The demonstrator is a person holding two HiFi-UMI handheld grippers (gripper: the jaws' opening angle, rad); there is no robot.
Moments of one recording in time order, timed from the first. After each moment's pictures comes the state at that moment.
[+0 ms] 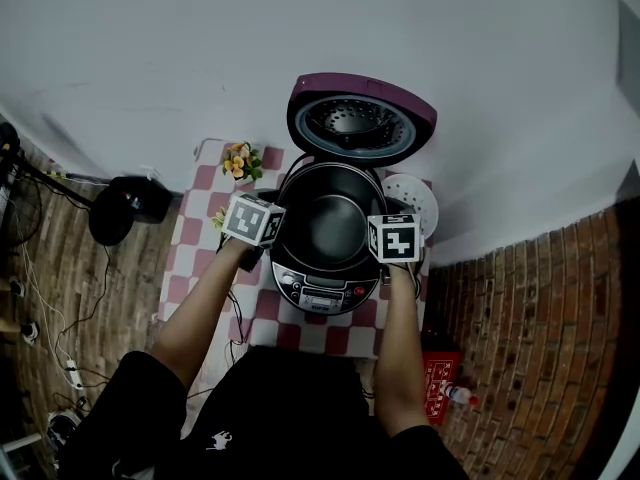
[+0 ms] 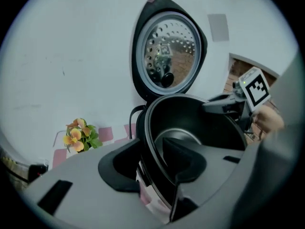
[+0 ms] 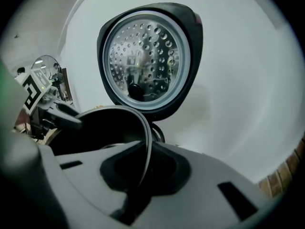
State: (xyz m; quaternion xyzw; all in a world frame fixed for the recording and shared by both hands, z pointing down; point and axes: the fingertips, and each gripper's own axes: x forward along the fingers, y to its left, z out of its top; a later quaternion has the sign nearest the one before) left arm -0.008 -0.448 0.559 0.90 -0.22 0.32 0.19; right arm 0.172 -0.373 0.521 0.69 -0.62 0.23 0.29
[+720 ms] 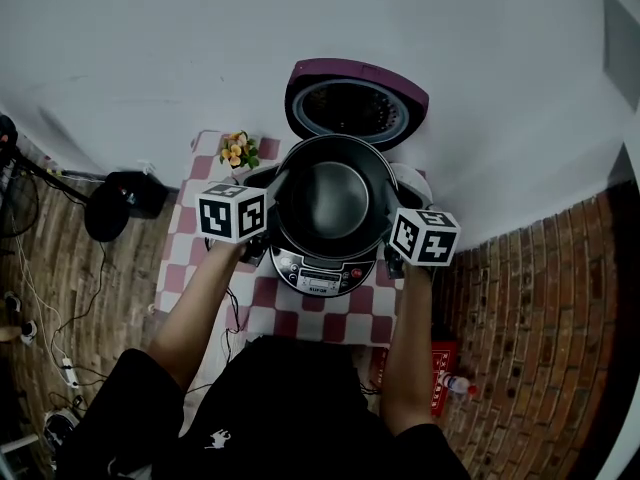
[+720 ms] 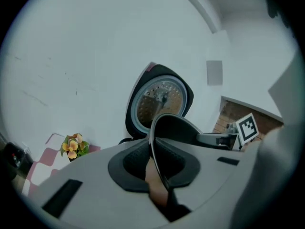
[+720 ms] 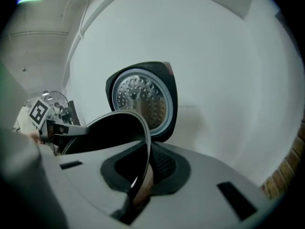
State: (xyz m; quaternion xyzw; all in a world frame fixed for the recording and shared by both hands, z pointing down) left arm -0.018 -0.430 0.449 0.93 -0.25 0.11 0.26; right arm 0.164 -0.343 0.440 0.70 -0.67 0.21 0.12
